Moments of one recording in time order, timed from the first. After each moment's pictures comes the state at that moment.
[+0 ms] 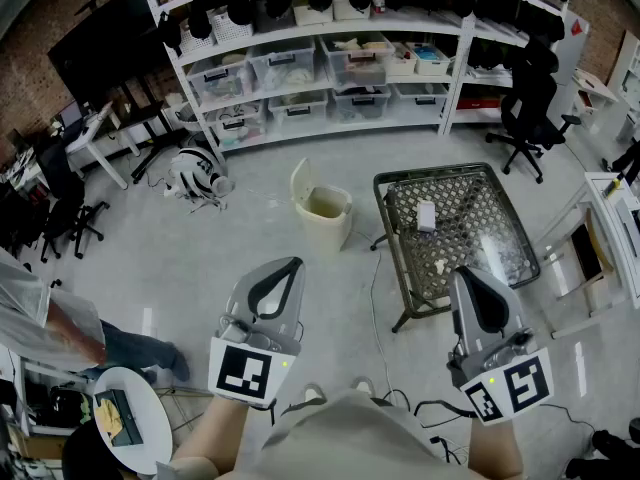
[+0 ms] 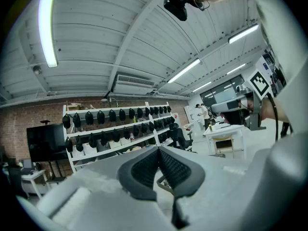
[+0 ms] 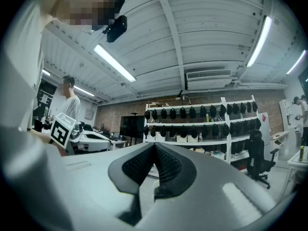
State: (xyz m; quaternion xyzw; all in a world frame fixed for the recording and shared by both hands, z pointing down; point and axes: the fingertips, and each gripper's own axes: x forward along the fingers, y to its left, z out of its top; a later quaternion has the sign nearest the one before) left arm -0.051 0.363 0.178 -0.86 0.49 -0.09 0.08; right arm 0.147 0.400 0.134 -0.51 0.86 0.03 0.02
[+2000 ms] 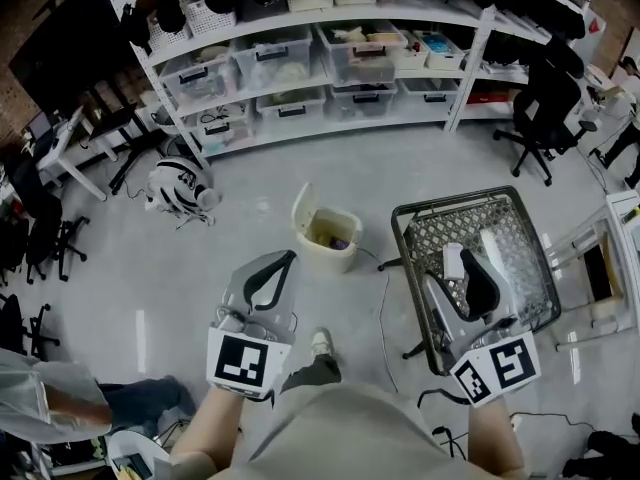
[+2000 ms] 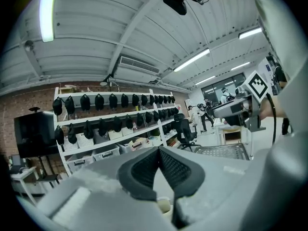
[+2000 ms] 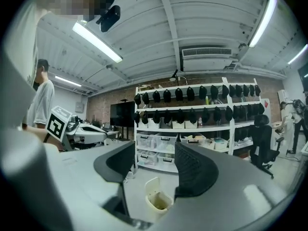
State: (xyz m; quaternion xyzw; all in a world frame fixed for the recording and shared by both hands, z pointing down) left arm -0.133 0.074 0.231 -0.87 0.47 -0.12 0.05; right arm 0.071 0.106 0.206 -0.54 0.84 -0.03 -0.03
